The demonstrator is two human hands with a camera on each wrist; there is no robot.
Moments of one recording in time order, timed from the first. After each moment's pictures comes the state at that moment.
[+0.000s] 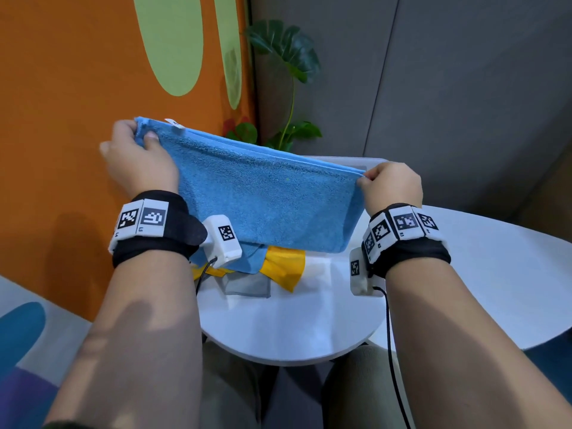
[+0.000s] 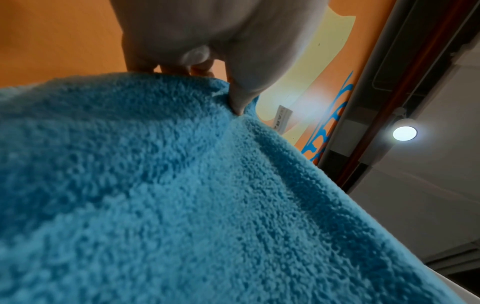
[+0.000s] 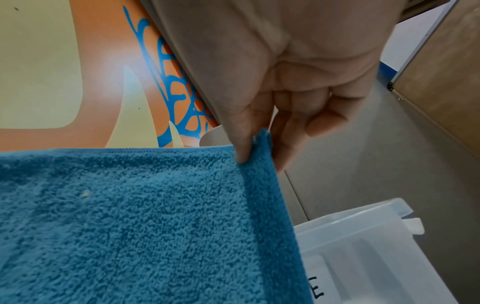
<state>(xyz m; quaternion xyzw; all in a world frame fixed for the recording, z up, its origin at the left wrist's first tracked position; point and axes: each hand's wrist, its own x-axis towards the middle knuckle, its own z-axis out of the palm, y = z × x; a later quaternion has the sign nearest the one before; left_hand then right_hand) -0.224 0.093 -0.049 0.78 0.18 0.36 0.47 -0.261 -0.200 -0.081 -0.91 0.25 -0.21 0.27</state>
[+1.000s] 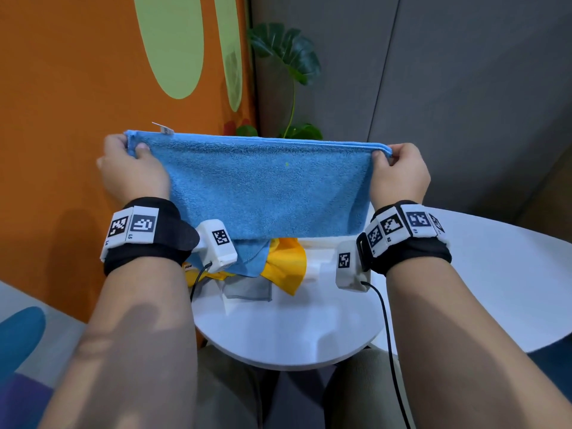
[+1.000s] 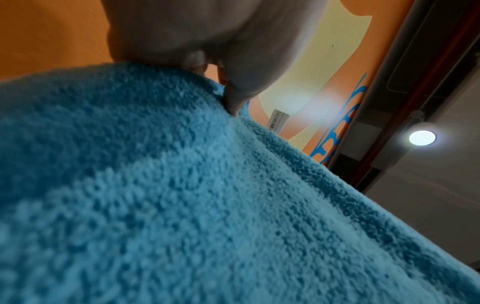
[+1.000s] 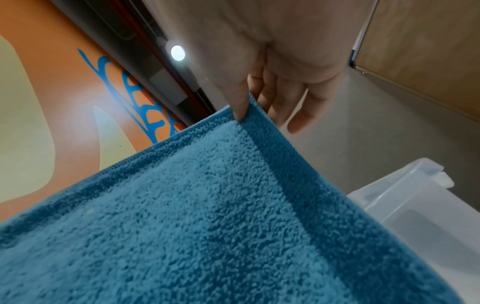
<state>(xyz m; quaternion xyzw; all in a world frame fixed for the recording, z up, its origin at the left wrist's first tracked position) -0.217 0.108 -0.057 0.77 0.20 0.35 0.49 -0.258 -0.197 -0.075 -0.78 0.22 -0.37 0.45</state>
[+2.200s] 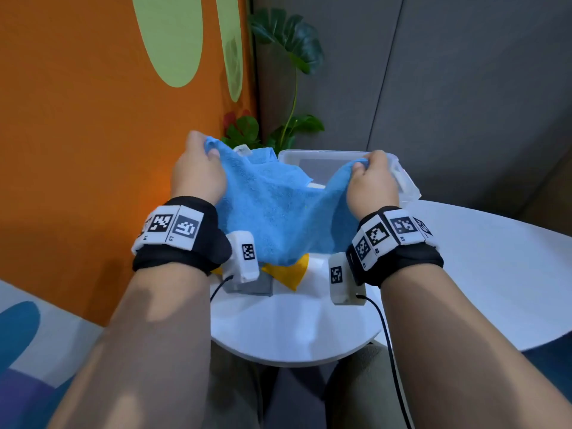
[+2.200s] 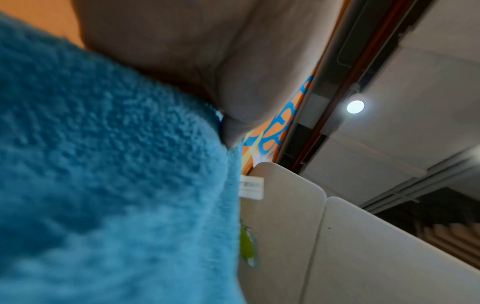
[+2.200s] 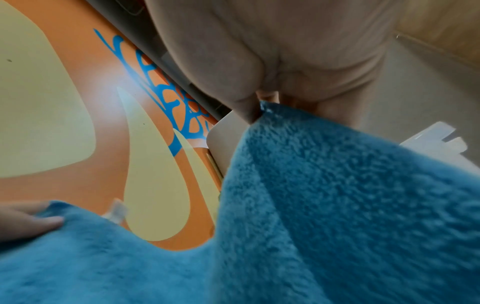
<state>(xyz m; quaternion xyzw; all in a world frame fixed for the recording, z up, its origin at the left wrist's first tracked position) -0.219 0.057 -0.074 0.90 0.04 0.19 0.40 -0.259 -0.167 -0.092 -0.86 0.20 -0.22 0.42</state>
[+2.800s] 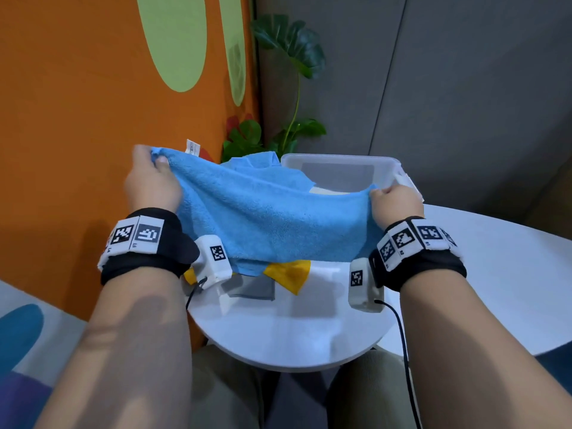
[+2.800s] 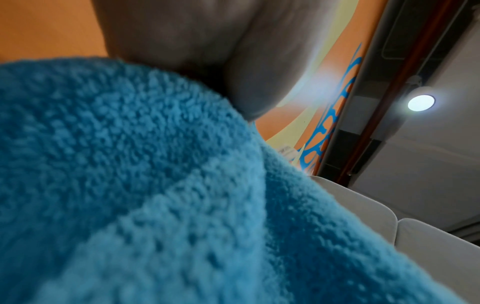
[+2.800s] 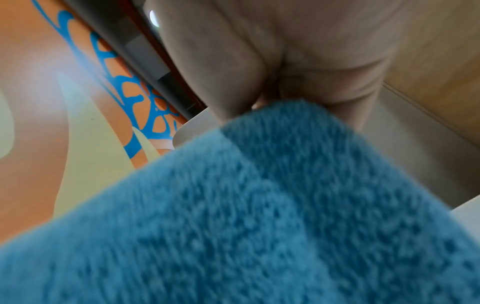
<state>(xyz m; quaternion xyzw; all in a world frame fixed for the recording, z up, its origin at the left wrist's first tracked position) -0.212 0.110 -0.088 0.85 0.14 0.26 0.45 -0.257 -0.202 -0.107 -0.88 0.29 -0.12 0.35</state>
